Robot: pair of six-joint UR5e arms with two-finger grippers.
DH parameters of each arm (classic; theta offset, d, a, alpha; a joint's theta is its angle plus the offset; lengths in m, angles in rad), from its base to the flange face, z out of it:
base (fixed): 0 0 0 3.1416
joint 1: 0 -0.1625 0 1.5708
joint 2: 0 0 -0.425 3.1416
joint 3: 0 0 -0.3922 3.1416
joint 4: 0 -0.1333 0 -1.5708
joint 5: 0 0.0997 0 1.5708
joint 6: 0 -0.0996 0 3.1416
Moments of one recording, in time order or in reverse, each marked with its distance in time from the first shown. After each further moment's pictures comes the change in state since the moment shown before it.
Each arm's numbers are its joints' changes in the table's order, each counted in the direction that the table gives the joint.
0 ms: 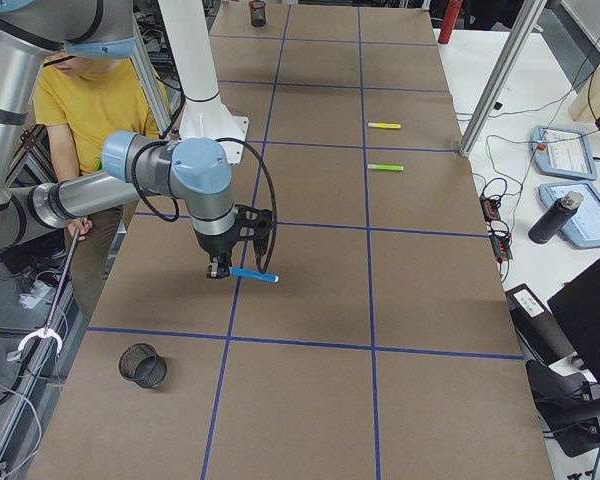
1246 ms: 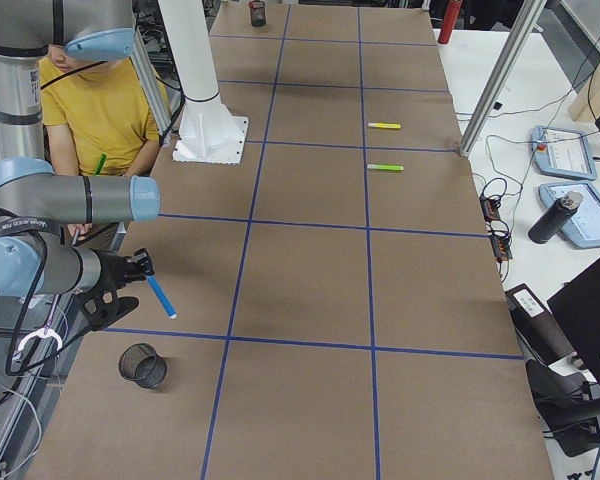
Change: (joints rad) left arm -0.003 0.007 -0.057 0.000 0.000 0.000; right arm -0.782 0.042 -0.227 0.681 -0.023 0.080
